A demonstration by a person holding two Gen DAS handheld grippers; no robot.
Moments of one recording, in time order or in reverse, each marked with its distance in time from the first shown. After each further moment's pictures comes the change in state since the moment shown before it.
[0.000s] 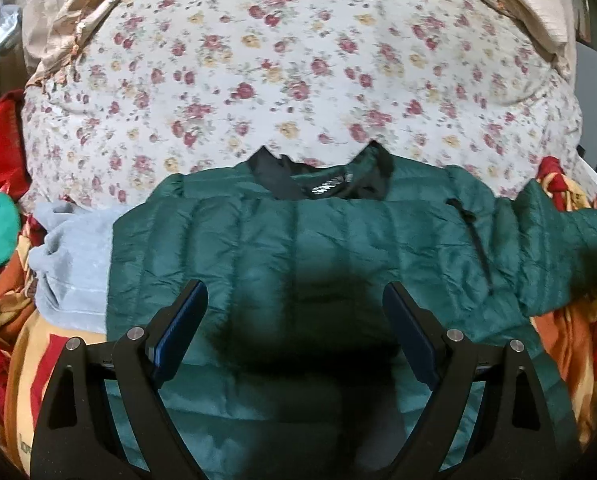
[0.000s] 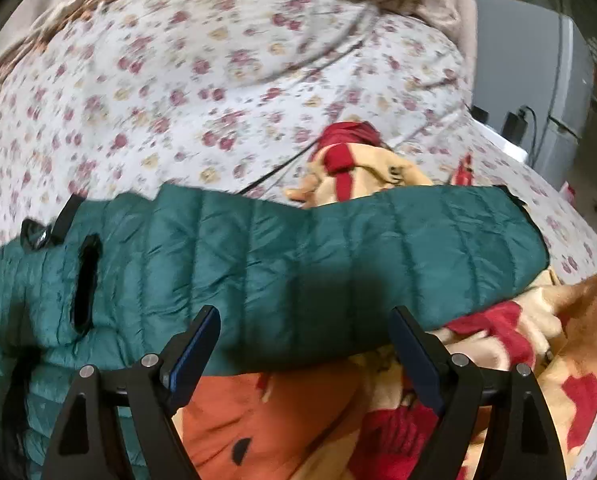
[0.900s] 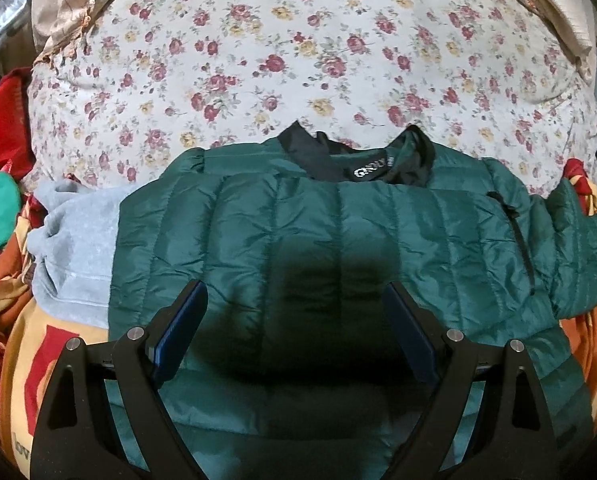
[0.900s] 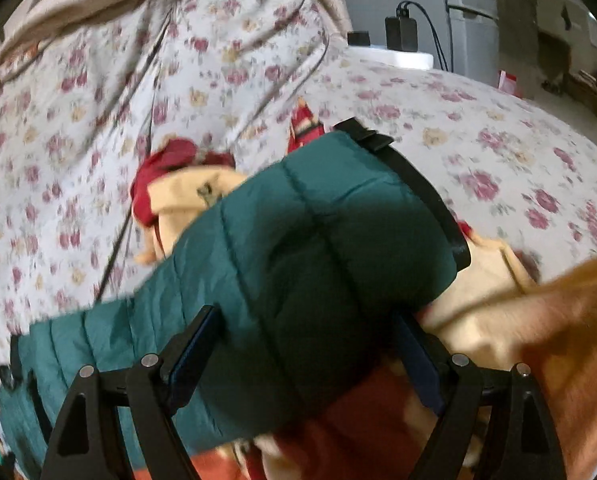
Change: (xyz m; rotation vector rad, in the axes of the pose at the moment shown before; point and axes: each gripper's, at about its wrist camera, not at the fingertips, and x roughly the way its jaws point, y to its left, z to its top) left arm 0.031 0.025 -0.007 -0.043 0.038 0.030; right arm 0.069 -0.156 0.031 0.408 0.033 -0.057
